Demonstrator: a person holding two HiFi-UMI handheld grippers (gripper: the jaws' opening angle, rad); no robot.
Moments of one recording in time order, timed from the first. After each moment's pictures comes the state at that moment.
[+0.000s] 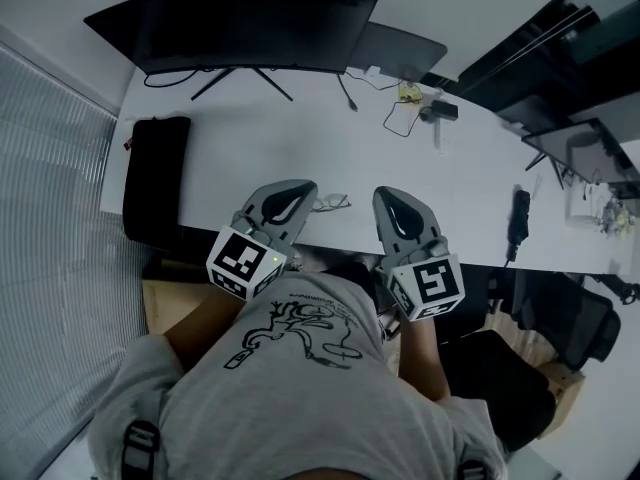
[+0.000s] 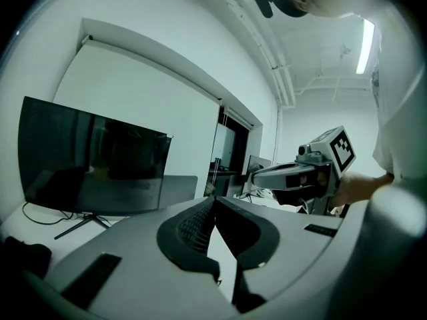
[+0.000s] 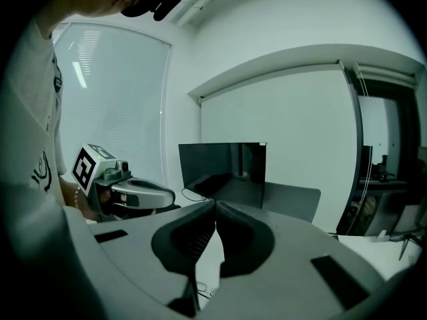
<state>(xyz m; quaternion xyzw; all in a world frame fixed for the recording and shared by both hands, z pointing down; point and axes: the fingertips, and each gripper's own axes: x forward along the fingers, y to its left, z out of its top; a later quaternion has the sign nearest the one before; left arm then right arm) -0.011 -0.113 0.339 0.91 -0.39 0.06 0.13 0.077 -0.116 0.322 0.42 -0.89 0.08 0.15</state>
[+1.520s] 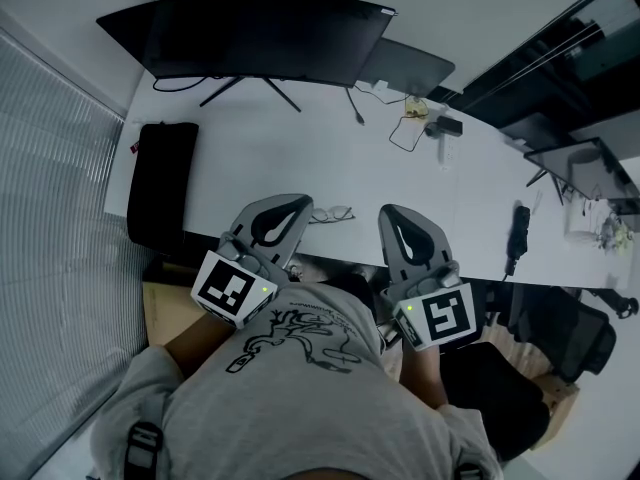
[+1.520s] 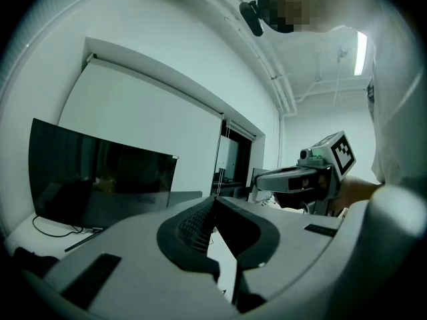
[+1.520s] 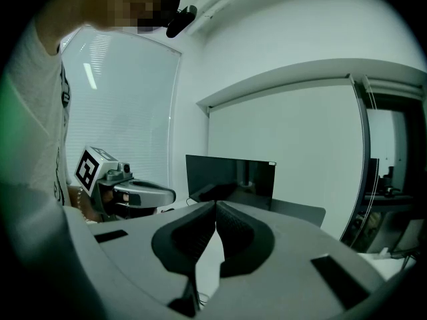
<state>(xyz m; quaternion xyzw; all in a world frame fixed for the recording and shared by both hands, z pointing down) -0.037 -0.106 0.281 0.90 -0.42 0.02 0.11 0.056 -0.108 0.266 0.40 -0.91 0.05 0.13</state>
